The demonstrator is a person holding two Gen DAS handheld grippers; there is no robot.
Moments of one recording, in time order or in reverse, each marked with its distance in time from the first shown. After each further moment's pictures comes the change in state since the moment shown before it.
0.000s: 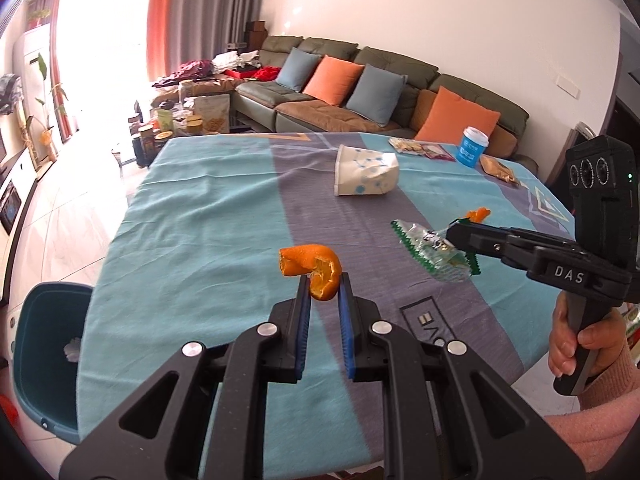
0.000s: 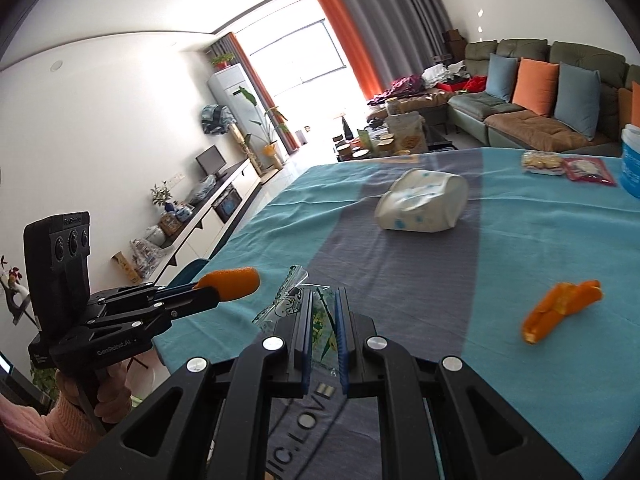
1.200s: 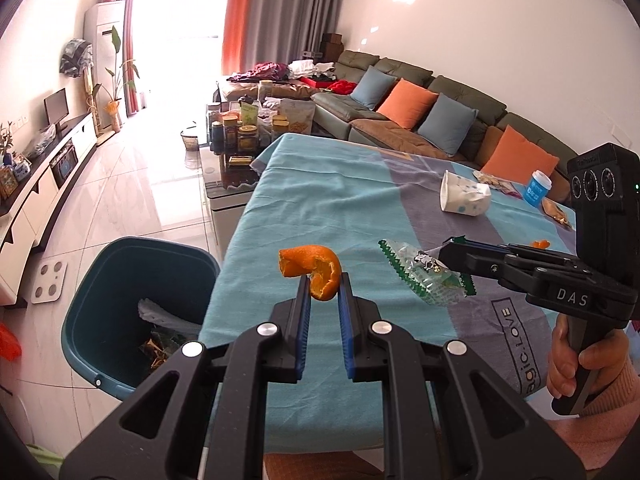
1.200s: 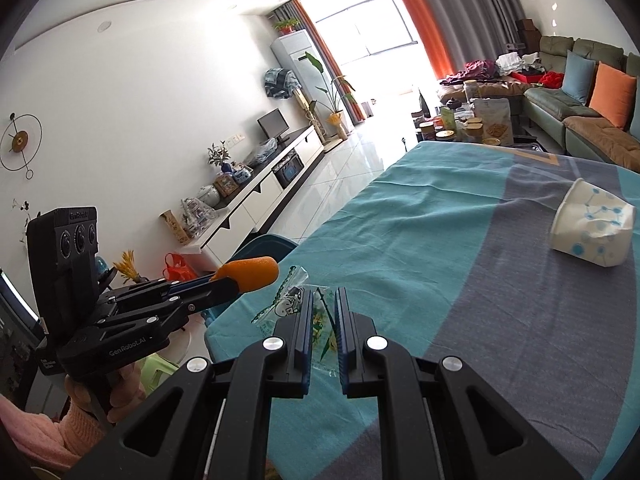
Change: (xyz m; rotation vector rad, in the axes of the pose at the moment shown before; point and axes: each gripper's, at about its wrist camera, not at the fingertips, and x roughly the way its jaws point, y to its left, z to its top) left arm -0.067 0.092 -0.032 -0.177 -0.060 0.195; right arm 0.078 0.093 0.017 -0.120 0.111 0.196
